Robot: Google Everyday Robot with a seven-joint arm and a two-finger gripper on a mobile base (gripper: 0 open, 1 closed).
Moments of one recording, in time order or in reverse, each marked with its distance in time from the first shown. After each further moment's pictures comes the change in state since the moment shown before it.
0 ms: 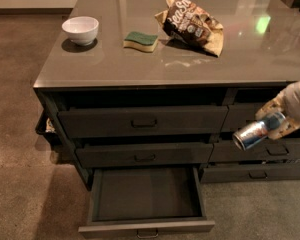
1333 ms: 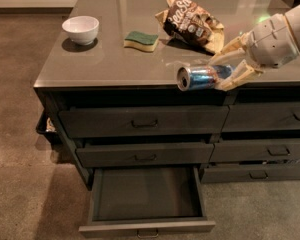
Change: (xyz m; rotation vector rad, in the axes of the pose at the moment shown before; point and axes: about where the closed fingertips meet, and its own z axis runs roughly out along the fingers) arm -0.129 -0.153 -0.081 0.179 -0.468 0.220
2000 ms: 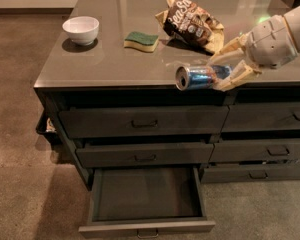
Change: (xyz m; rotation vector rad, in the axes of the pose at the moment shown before) arm -0.005 -0.002 0.006 0.002 -0.039 0.014
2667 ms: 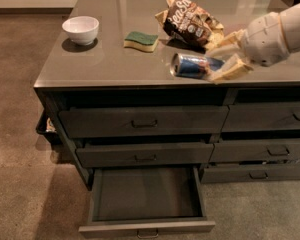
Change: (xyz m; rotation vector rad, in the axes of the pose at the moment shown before) arm 0.000 -0.021 0.006 0.114 0.041 0.126
